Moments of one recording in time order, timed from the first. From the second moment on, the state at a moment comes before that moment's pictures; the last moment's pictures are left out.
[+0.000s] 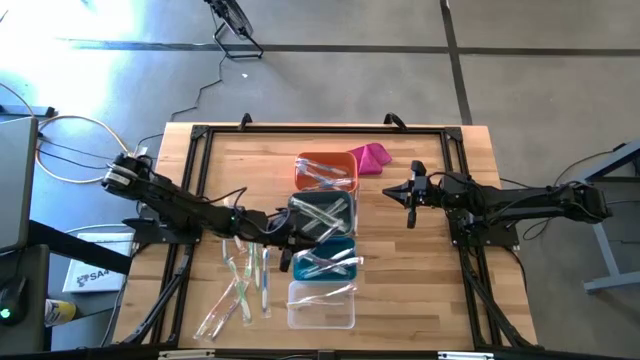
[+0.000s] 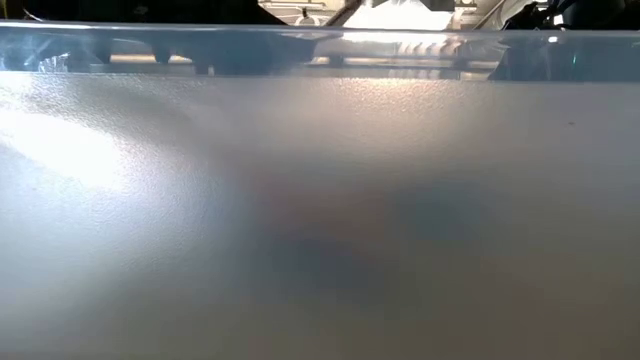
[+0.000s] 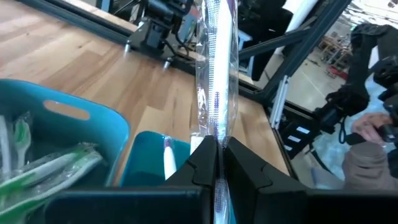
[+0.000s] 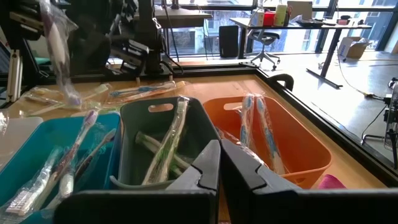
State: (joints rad) left arm -0.27 1.47 0.64 0.69 -0.17 -0.48; right arm -0.14 0.68 0.21 0.32 0.05 0.00
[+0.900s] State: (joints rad) left arm -0.27 1.61 0.73 0.53 -0.08 -0.50; right arm -0.14 0.68 0.21 0.32 0.05 0.00
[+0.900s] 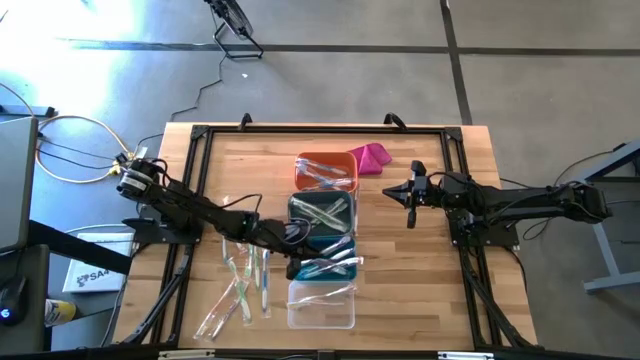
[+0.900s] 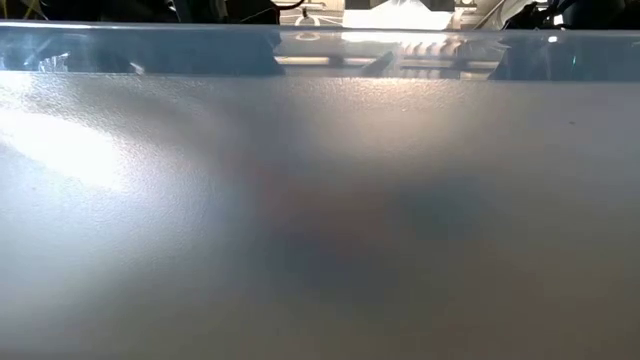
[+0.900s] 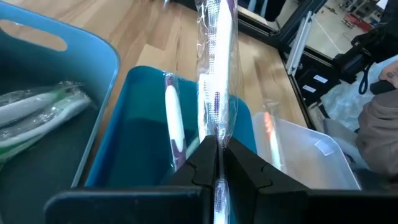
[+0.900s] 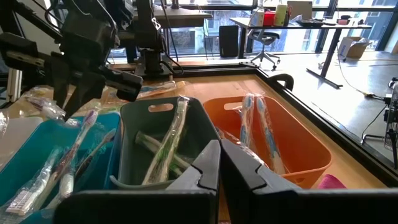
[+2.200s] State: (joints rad) left arm -0.27 1.71 0.73 0.63 -0.07 -0.52; right arm -0.14 0.68 0.21 0.30 0.05 0.00
